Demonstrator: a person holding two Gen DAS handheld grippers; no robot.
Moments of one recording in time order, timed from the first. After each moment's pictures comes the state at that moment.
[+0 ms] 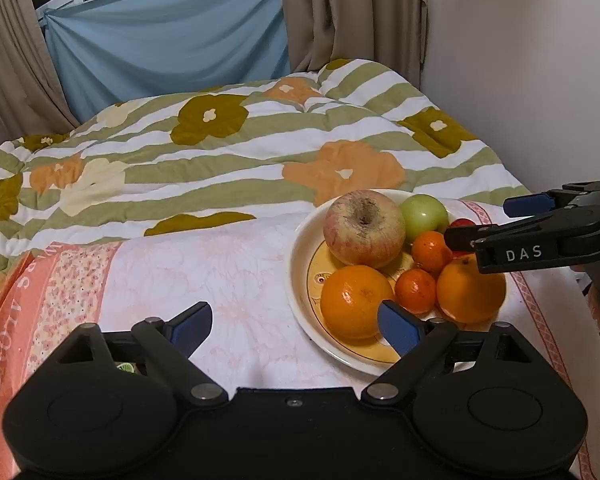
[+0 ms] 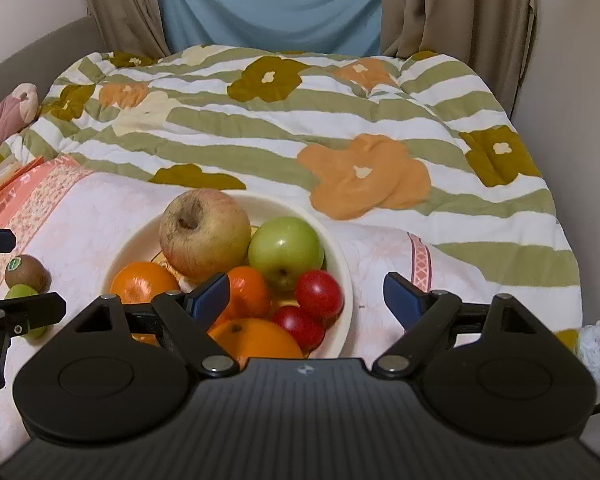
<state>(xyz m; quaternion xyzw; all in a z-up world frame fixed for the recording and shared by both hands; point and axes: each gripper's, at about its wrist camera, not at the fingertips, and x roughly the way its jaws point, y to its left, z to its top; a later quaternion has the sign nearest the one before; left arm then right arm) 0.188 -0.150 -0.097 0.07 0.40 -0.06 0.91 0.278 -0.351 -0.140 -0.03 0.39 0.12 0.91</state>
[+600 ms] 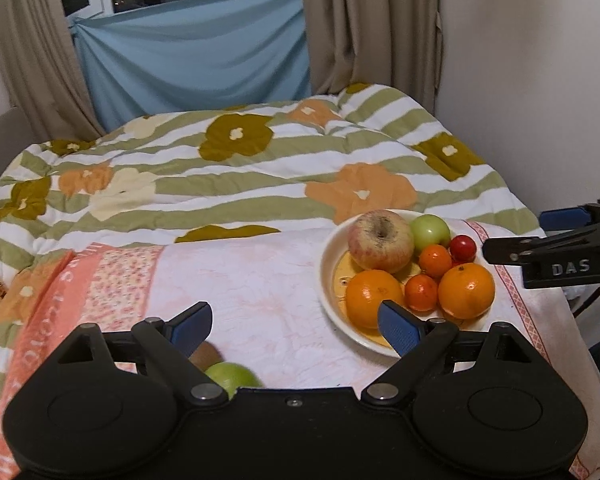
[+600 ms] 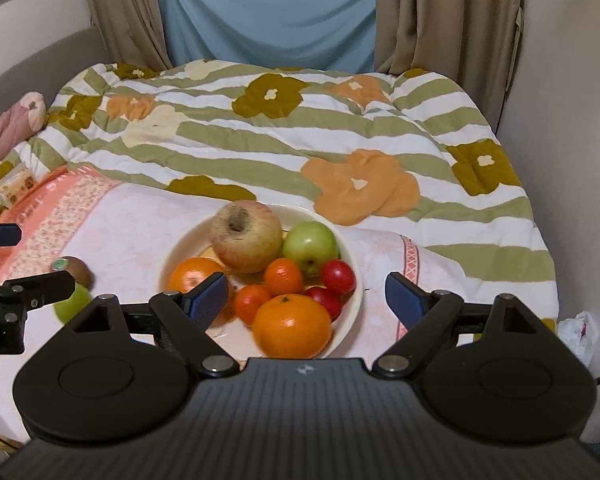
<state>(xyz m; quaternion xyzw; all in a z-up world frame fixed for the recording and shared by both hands) 0.143 -0.124 -0.058 0.06 0.37 -0.03 0.92 0.214 -0.339 -0.082 -0.03 0.37 0.11 0.92</state>
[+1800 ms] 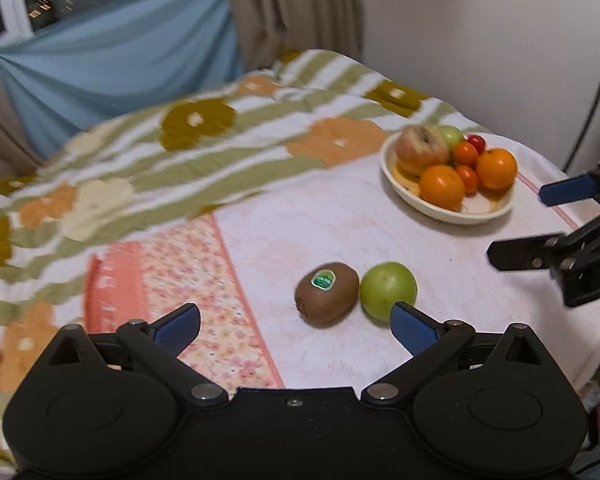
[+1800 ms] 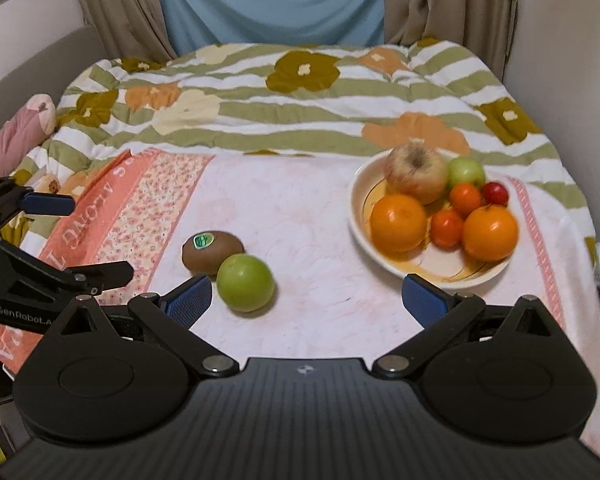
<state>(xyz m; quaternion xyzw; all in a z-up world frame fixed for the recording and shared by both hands) 0.140 0.055 -0.083 0.14 0.40 -0.19 0.89 0.132 -0.136 -0.088 0.02 0.41 0.06 0.91</state>
